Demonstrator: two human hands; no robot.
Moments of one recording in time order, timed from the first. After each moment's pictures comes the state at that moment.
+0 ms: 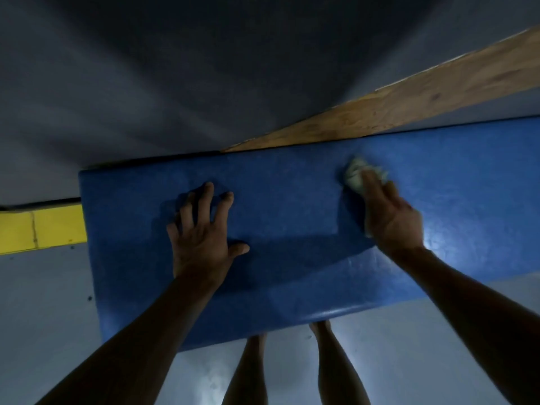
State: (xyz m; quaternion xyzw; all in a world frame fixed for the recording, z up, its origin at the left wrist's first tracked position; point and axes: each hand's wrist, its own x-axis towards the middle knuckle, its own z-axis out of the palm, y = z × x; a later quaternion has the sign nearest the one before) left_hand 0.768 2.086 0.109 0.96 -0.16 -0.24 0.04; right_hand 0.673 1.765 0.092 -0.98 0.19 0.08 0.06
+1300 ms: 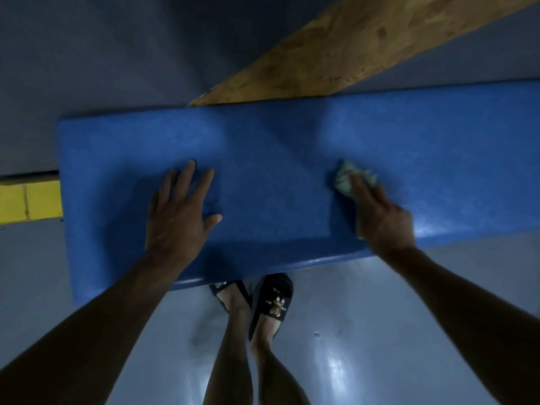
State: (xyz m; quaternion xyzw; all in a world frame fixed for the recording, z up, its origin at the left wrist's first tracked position) left_hand 0.697 2.087 0.118 0.96 -0.18 -0.19 0.07; right_hand 0.564 1.747 0.101 -0.98 0.16 0.11 0.04
